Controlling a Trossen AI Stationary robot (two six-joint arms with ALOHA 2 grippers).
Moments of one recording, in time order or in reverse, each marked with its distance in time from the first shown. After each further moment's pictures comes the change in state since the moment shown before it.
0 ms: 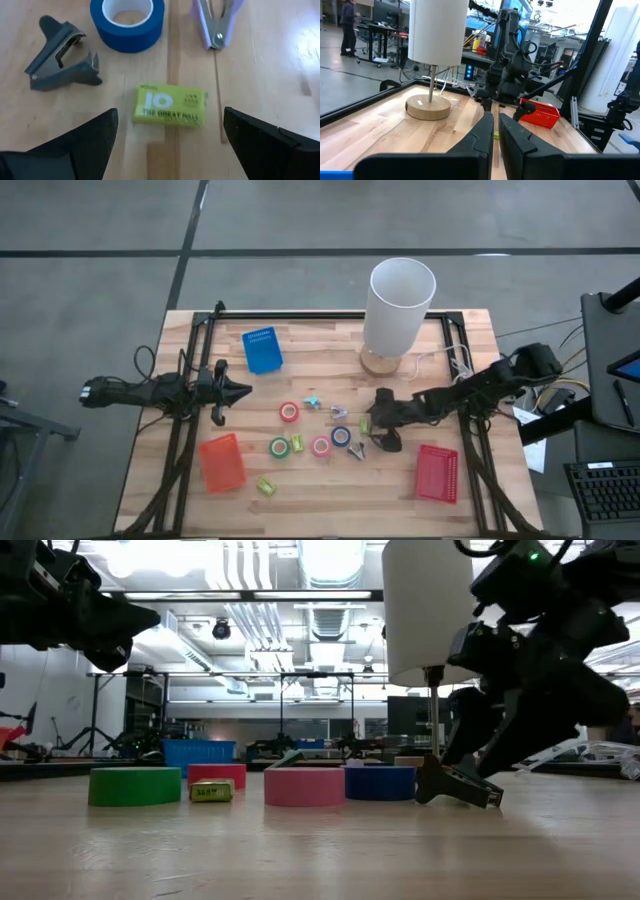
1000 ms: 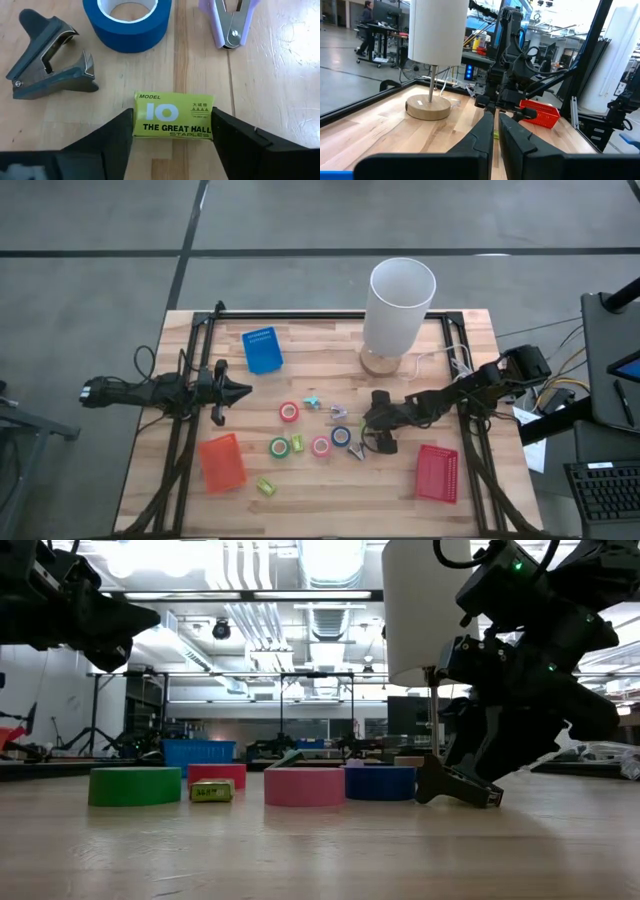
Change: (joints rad) left arm 0.000 0.005 0.000 0.000 0.000 0.000; right arm 0.001 0.088 0.049 -0.009 0.000 0.018
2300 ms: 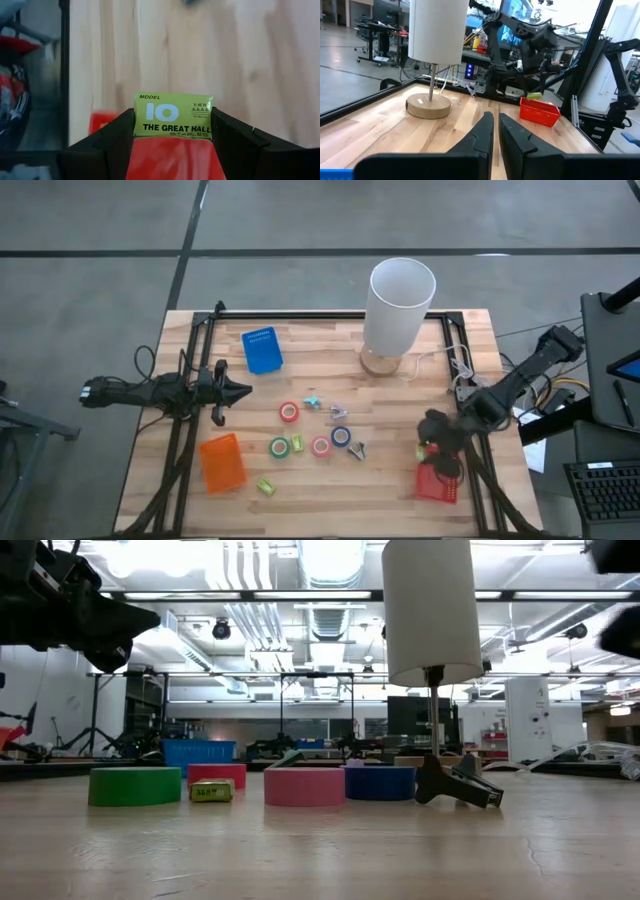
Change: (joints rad) left arm 0.000 0.014 0.000 -0.007 0.000 0.000; right arm 0.474 -0.615 0.082 -0.775 -0.112 0.749
